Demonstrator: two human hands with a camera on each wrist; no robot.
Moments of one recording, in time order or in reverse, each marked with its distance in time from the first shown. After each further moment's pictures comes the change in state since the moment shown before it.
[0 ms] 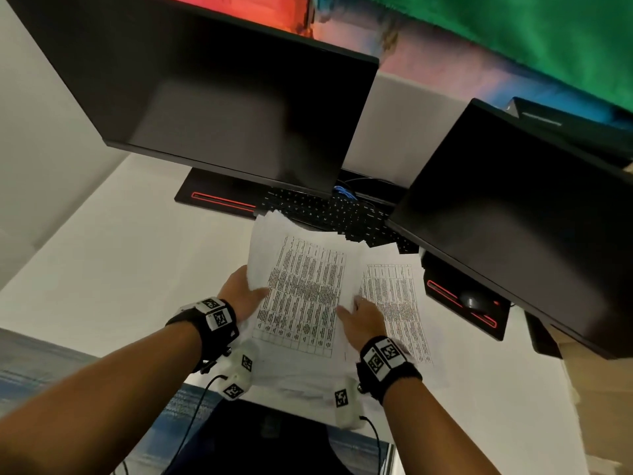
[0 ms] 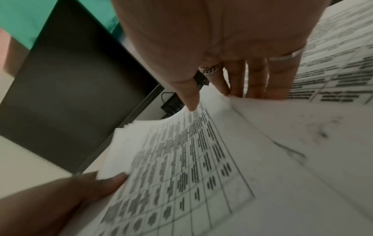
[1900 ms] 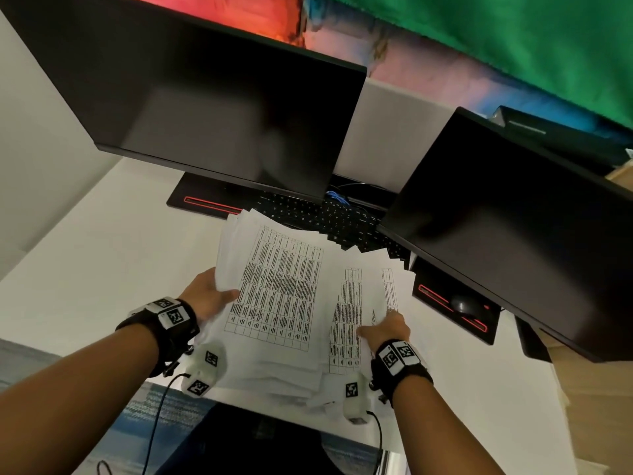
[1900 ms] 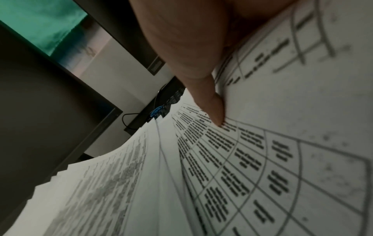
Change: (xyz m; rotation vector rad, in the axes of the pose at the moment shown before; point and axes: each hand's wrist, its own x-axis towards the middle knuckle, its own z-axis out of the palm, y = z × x) left_hand -0.014 -0.005 -0.038 -0.131 -0.019 -0.123; right_hand -0.003 0.012 -0.051 -0.076 0.100 0.297
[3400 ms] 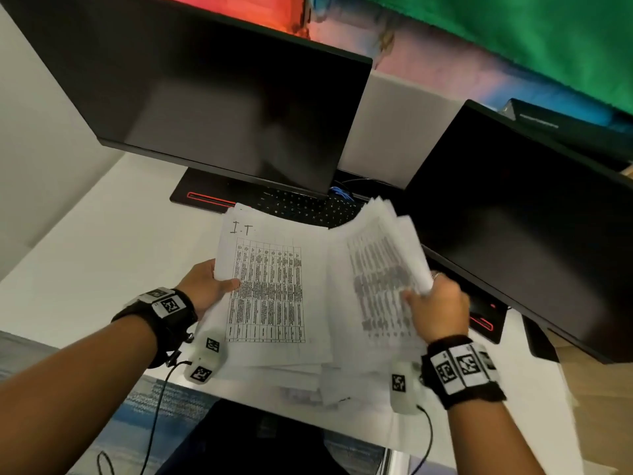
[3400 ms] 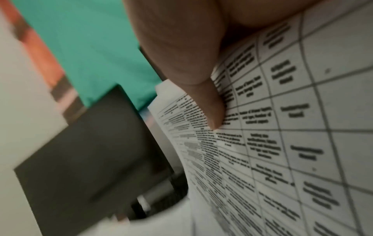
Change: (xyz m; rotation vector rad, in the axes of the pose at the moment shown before) left_hand 0.017 -0.010 -0.012 -0.184 -0.019 -0.054; right_hand -0.043 -0.024 -0.090 0.024 0.316 -0.352
